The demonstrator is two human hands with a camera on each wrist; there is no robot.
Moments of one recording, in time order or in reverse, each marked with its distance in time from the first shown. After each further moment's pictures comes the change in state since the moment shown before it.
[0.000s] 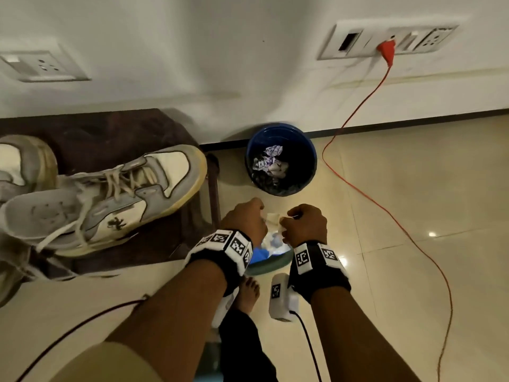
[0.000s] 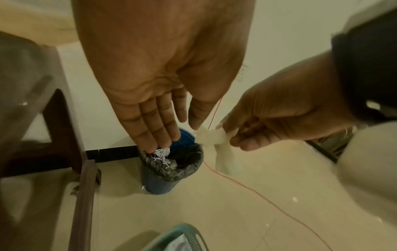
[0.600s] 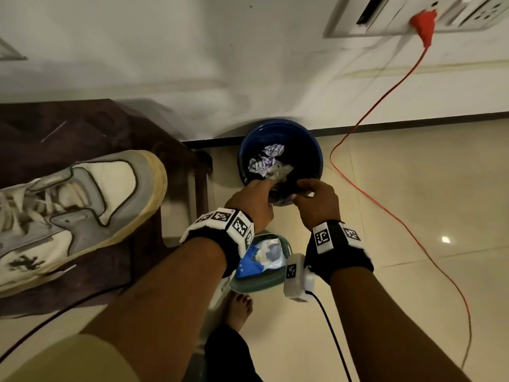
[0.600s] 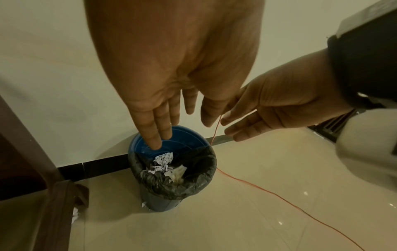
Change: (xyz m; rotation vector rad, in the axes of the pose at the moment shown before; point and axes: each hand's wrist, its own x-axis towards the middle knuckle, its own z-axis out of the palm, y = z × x) left_hand 0.105 0.021 0.021 0.072 0.005 0.141; right_hand 0.113 -0.017 -0.018 -0.048 -0.018 -0.234
